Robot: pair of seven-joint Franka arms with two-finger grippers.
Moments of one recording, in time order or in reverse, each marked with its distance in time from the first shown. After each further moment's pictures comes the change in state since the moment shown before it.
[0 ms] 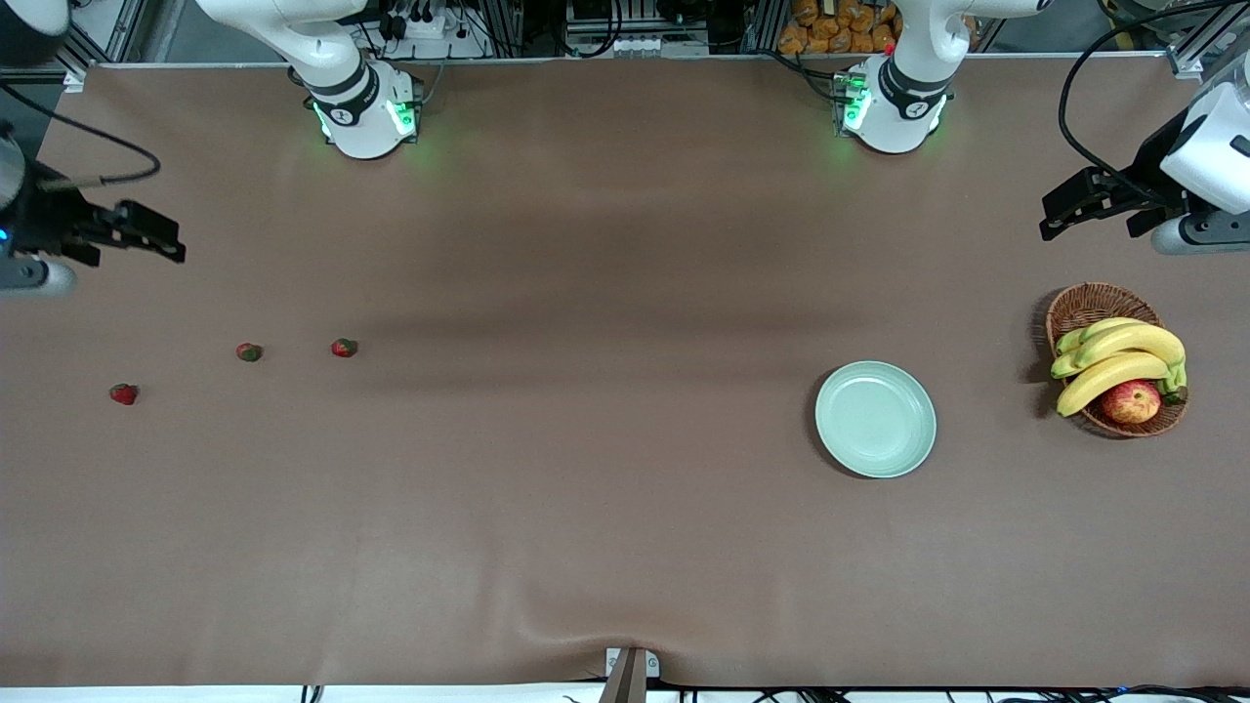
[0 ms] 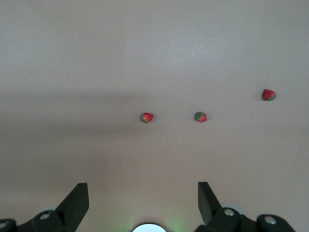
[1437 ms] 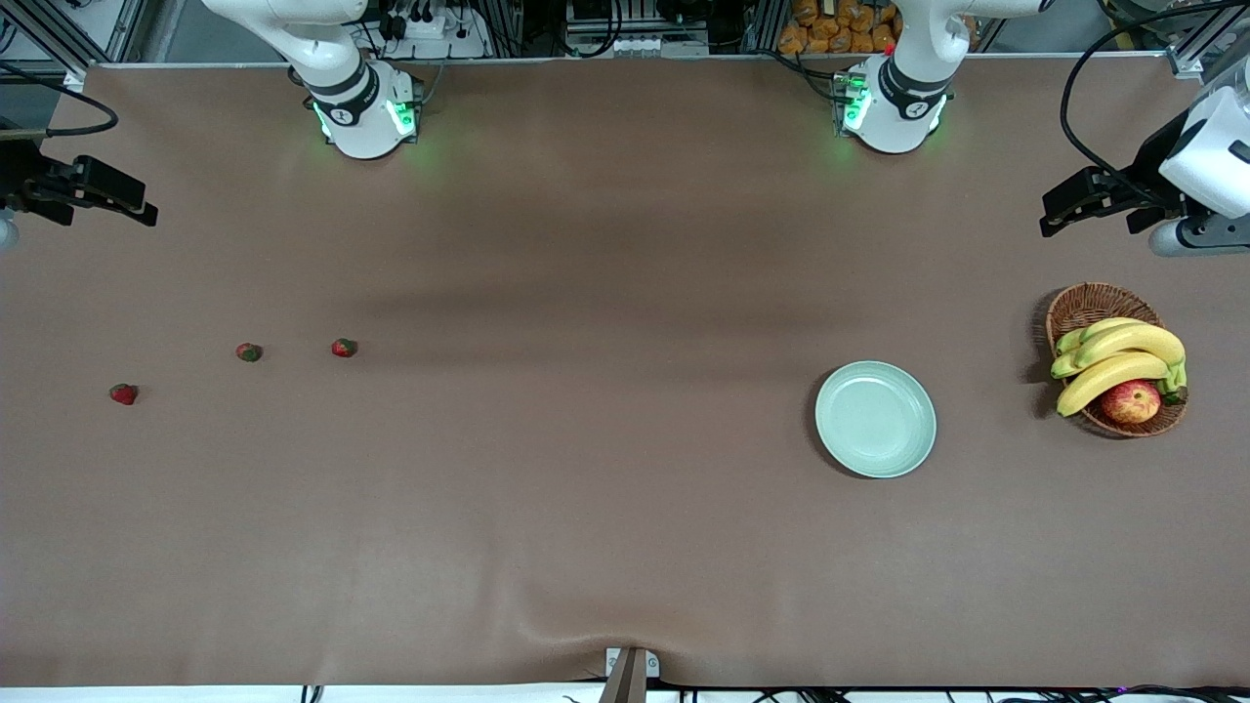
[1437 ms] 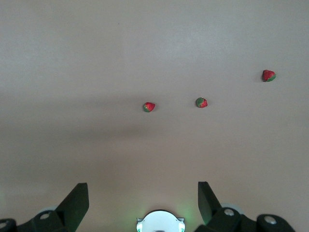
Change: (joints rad) left arm 0.001 0.012 0.001 0.017 0.000 -0.037 0.002; right arm -0.165 -0.034 0.122 0.012 0.033 -0.059 0.035
